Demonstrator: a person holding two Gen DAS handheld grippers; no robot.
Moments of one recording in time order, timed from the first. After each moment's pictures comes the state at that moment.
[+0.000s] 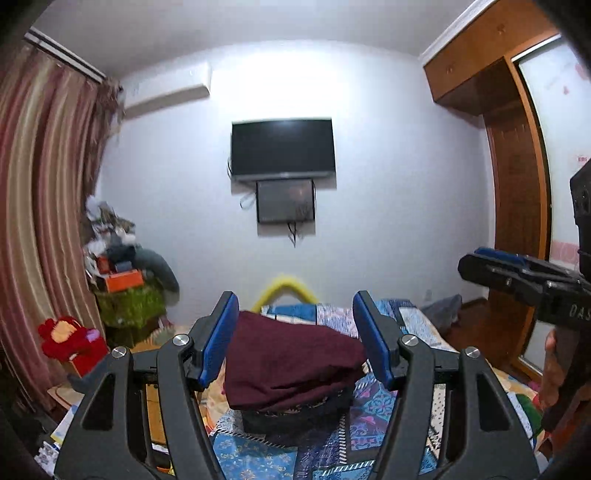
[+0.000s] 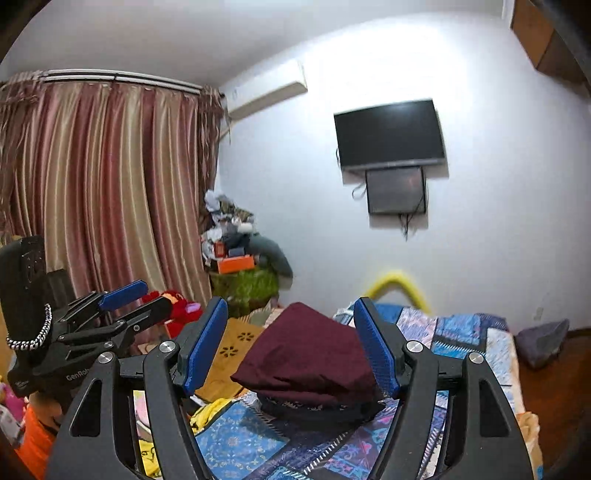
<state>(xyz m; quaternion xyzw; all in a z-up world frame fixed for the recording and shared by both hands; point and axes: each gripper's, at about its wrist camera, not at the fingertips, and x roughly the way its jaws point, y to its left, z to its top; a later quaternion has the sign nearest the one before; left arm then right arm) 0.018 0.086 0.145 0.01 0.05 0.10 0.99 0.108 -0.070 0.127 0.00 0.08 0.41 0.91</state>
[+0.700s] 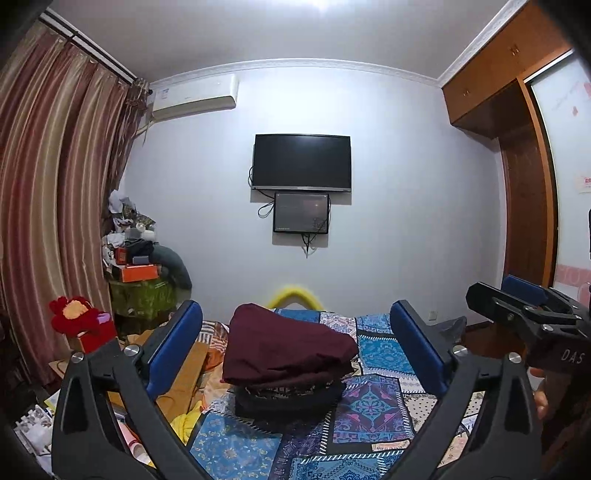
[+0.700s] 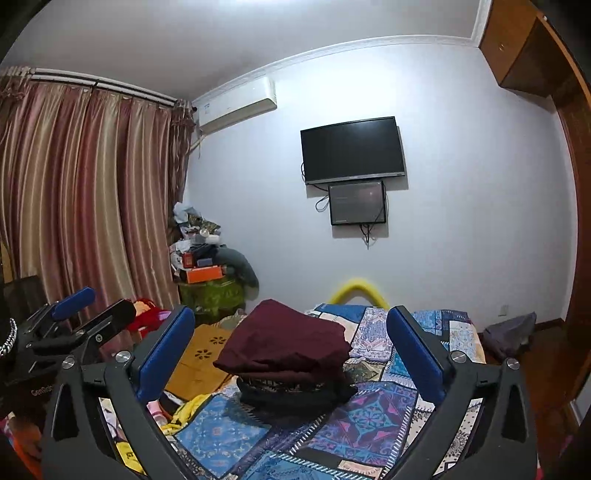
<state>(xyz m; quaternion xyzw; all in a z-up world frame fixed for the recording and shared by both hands) -0.029 0.052 0.119 -0.03 0.02 0.14 0.99 0.087 -0.082 0.101 0.01 0.07 0.34 0.94</state>
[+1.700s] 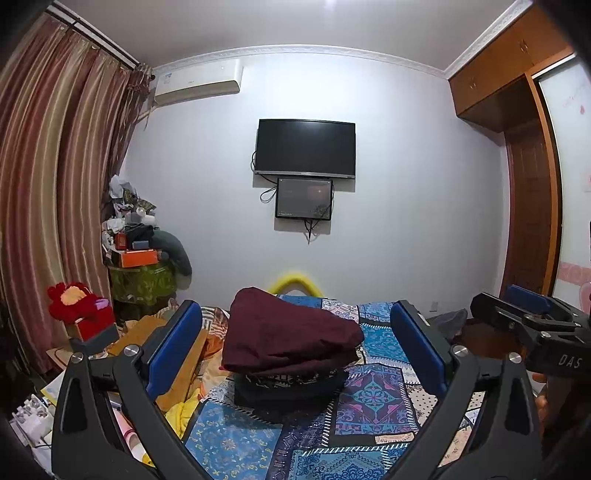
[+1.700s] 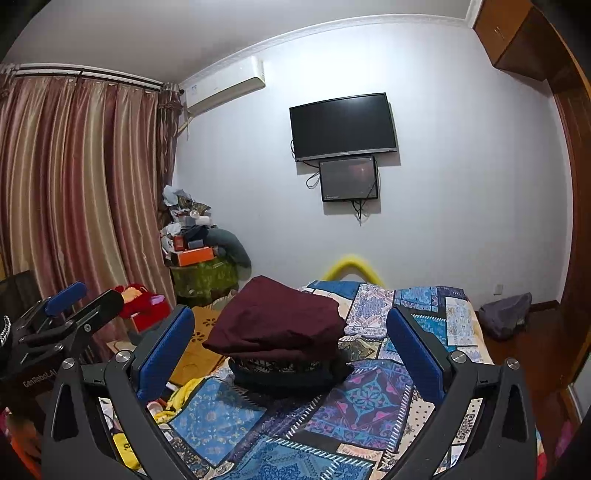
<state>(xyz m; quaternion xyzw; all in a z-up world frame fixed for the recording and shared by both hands) -0.019 0.067 0.104 -0.04 0.04 0.14 0.99 0.084 -0.089 0.091 0.01 0.11 0.32 0.94</state>
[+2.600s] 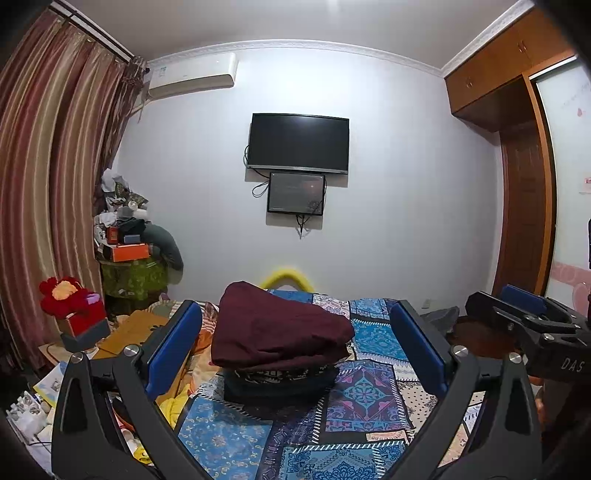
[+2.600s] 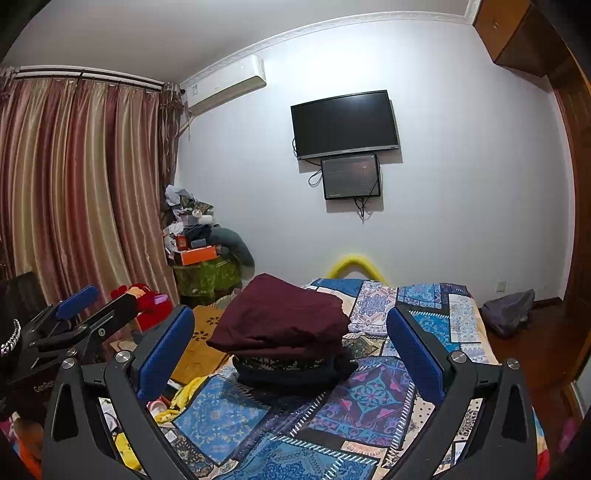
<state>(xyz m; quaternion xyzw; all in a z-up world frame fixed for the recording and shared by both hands) -0.014 0.066 0.101 -0.05 0.05 0.12 0.99 0.081 -0.088 0.096 0.01 0.12 0.33 0.94</state>
